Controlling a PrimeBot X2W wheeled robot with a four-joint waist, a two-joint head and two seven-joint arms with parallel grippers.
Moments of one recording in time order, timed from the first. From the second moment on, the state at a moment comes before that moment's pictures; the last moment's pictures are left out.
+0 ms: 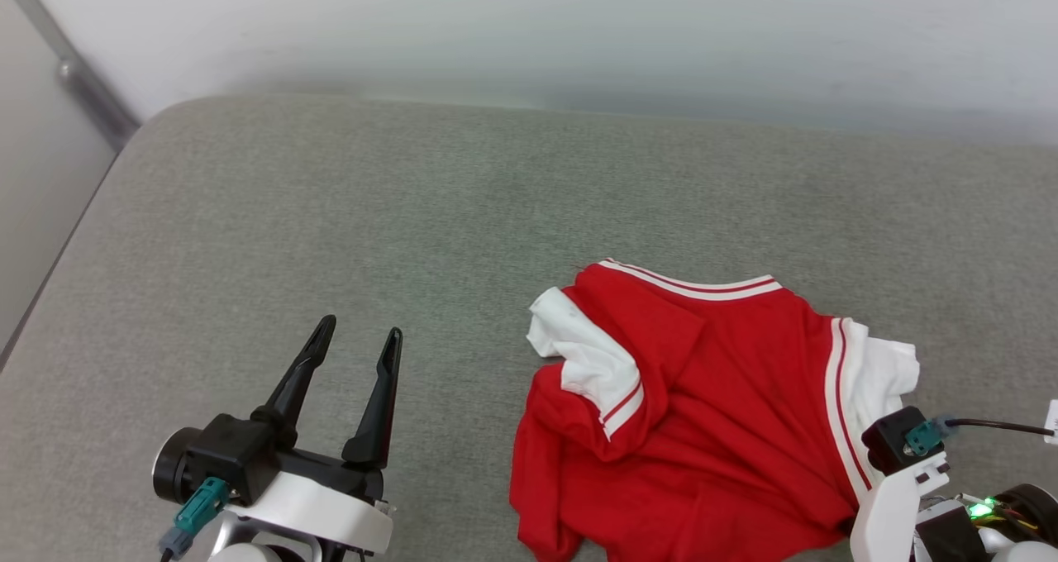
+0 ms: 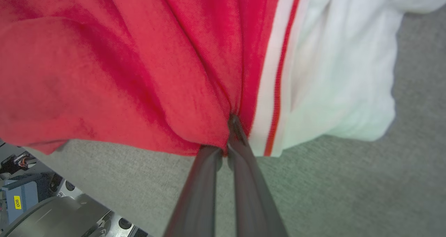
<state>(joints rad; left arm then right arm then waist) -0.04 0.19 -0.17 -0.01 -0.29 -0.13 -0.26 -0.05 -0.46 0.29 0.10 0.45 0.13 0.73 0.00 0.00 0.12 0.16</state>
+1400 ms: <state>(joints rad) -0.28 0.35 -0.29 -0.01 -0.46 -0.07 0.51 -0.06 -0.24 0.04 -0.13 0.40 0.13 -0.12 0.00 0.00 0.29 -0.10</state>
